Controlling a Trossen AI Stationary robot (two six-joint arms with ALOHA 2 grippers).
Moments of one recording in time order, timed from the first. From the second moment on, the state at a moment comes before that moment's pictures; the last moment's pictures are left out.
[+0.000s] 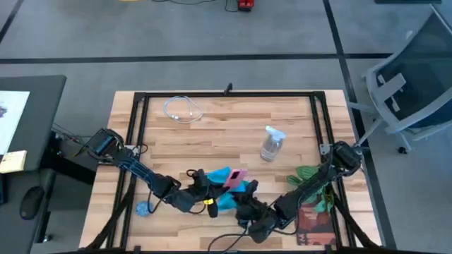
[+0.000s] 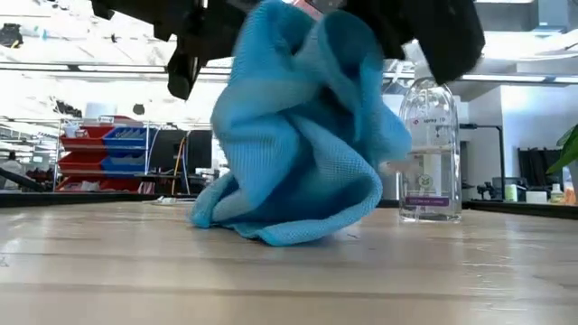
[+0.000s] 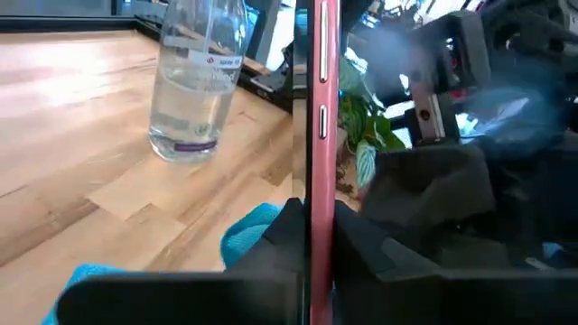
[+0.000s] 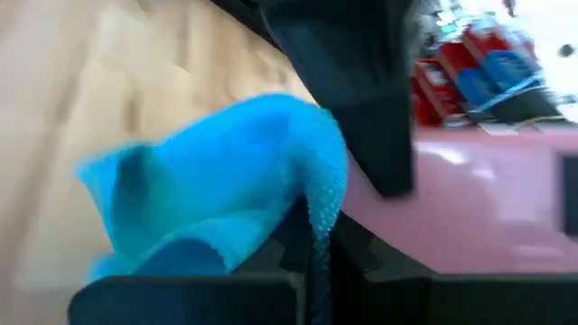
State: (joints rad) left arm -0.61 1.74 0.86 0.59 -0.85 -0.66; right arm 0.64 1.99 1.29 -0.10 1.17 -0.07
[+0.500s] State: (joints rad) left arm -0.62 1.73 0.87 0.59 -0.82 -0.67; right arm 0.62 1.82 1.29 -0.20 1.37 -0.03
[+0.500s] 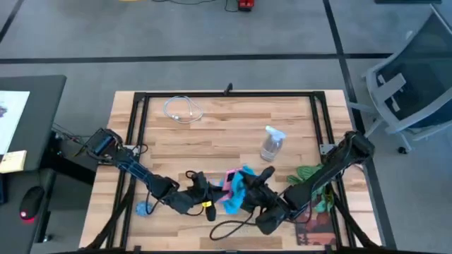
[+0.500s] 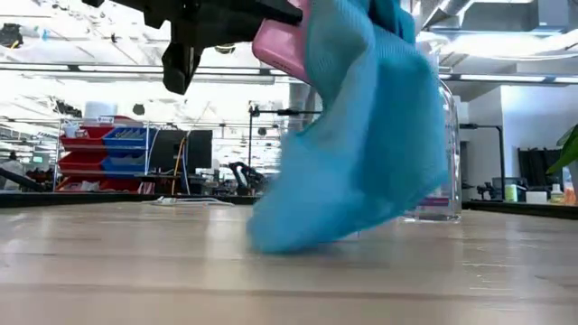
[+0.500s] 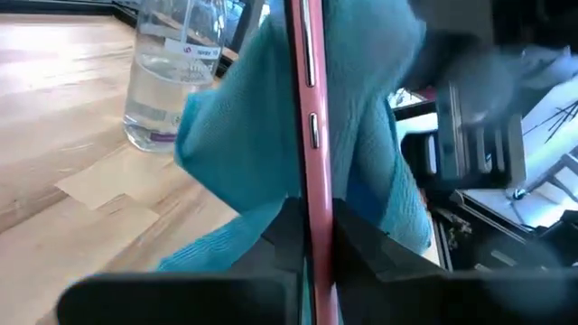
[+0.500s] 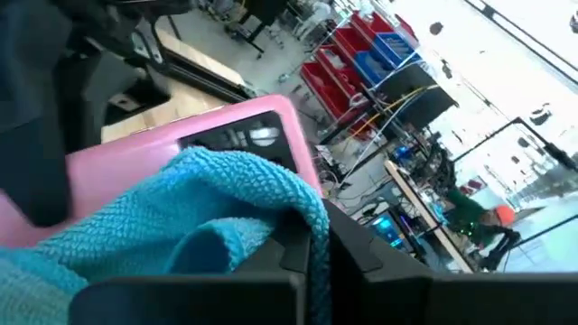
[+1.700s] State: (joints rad) left arm -0.65 1.56 0.87 0.30 -0.89 -0.64; right arm 0.68 1.93 1.36 -0.66 1.12 0.41
